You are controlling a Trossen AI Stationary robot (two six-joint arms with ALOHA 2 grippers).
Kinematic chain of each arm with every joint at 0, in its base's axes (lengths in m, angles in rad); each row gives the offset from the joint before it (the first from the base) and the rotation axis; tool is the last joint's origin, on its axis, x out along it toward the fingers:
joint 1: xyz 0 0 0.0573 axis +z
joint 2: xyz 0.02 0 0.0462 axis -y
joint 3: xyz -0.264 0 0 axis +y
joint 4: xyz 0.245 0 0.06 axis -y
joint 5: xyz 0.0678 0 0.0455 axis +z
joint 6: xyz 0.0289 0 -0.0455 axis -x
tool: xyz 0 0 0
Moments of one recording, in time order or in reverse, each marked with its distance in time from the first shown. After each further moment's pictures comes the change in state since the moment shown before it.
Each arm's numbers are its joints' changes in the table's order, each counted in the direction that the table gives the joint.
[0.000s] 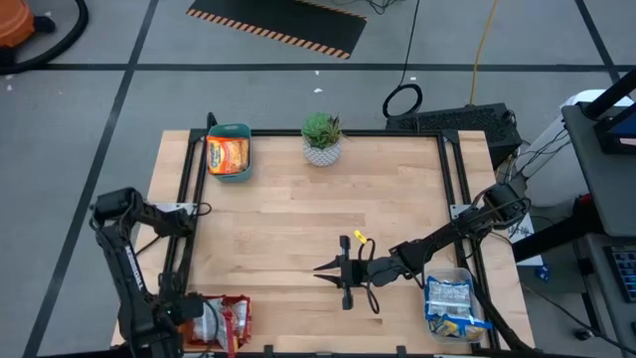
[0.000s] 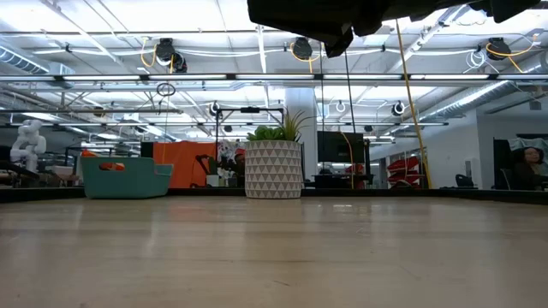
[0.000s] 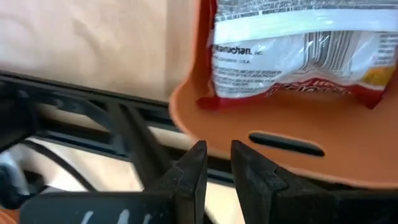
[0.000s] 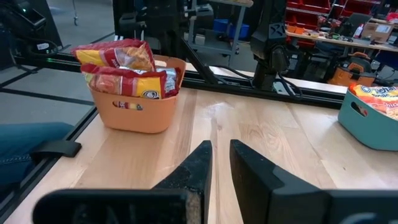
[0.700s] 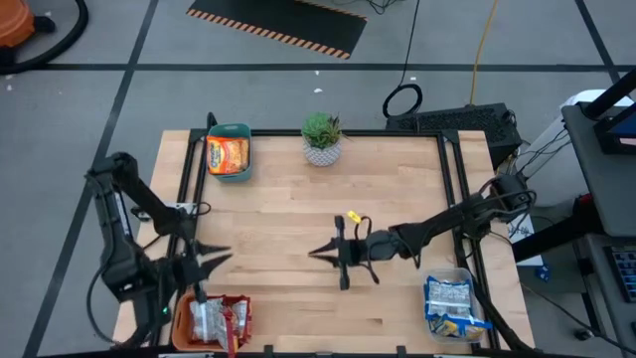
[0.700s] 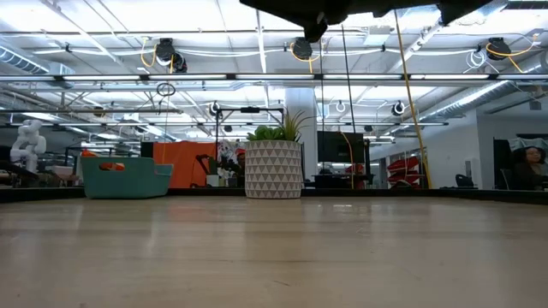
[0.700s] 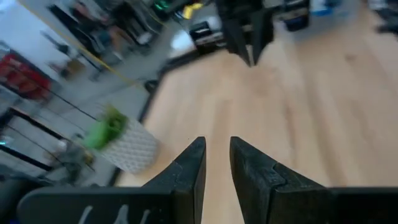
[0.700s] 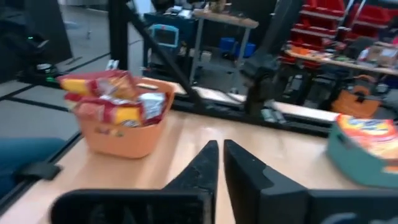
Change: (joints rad) left arm 0.086 0.346 0.010 -0.057 1.297 -0.382; right arm -0.135 0.080 -0.002 0.006 0.181 0.089
